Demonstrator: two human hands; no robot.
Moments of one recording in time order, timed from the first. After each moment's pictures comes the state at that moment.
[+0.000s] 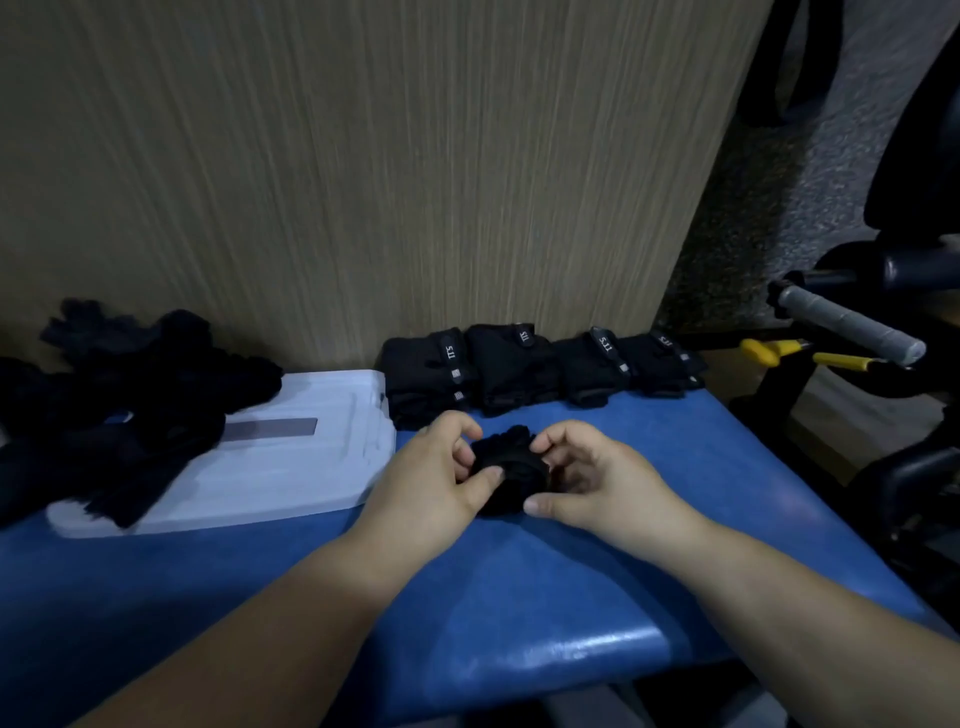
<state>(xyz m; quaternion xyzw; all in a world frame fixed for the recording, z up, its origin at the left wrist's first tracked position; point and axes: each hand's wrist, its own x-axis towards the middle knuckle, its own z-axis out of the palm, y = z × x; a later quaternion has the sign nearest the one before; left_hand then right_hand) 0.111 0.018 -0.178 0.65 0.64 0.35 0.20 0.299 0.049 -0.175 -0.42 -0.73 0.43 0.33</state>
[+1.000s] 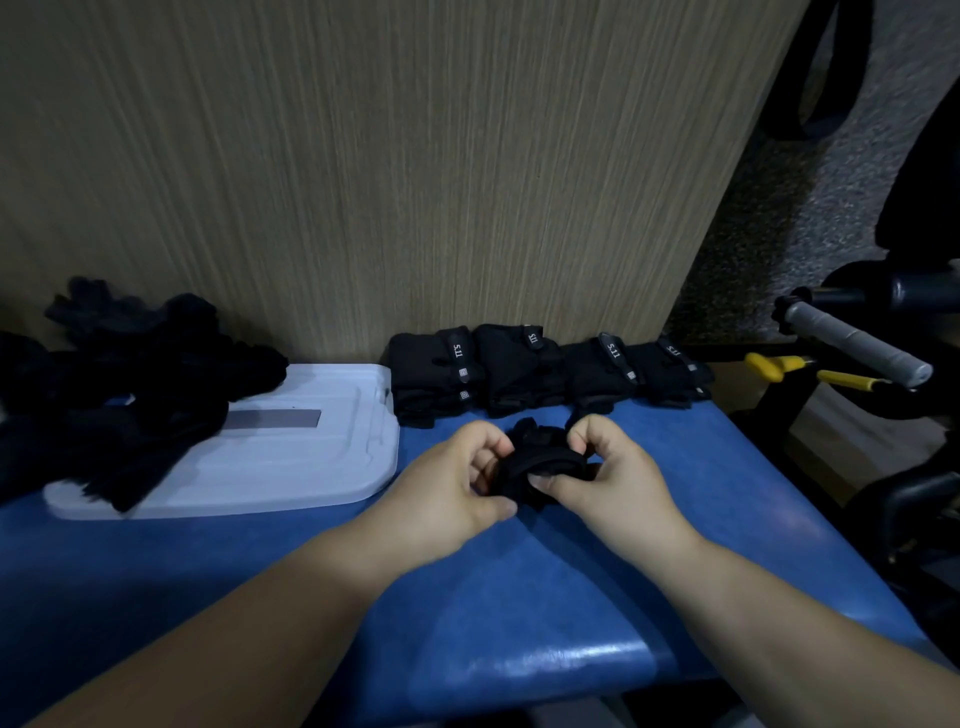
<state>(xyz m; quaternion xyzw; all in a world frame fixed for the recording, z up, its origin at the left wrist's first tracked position) 0.111 0.019 -0.181 0.67 0.54 0.36 0.36 0.291 0.050 -0.182 -0.48 -0.68 0.35 0.43</state>
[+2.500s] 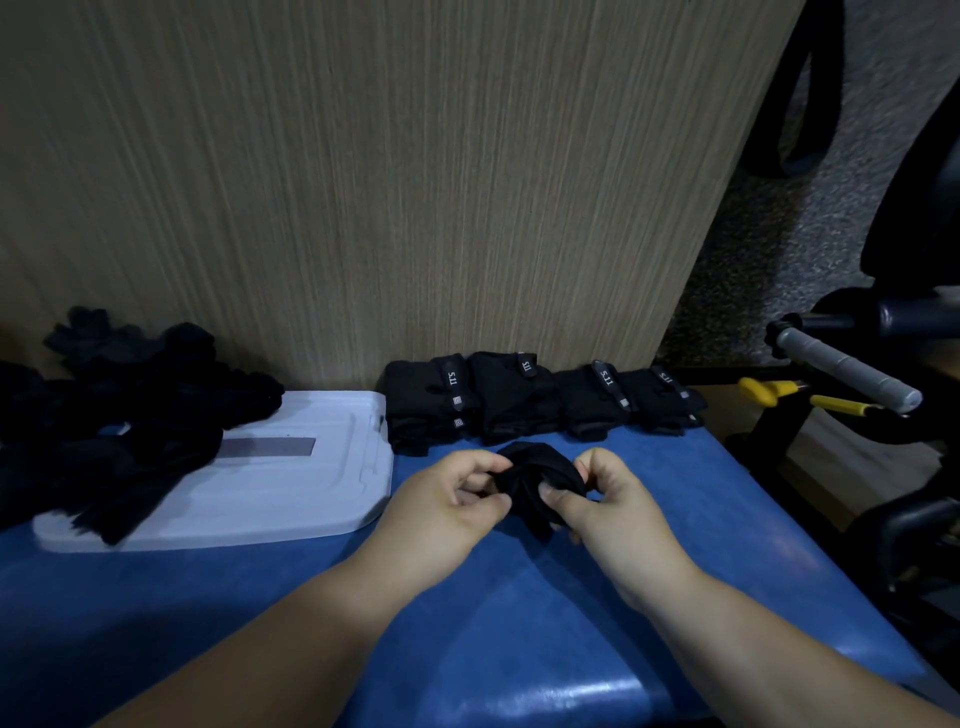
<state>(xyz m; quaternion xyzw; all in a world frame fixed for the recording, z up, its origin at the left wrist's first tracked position) 0.122 0.015 -0.172 0.57 0.58 0.43 0.38 0.292 0.053 -0.184 -0.51 -0.60 0.43 0.44</state>
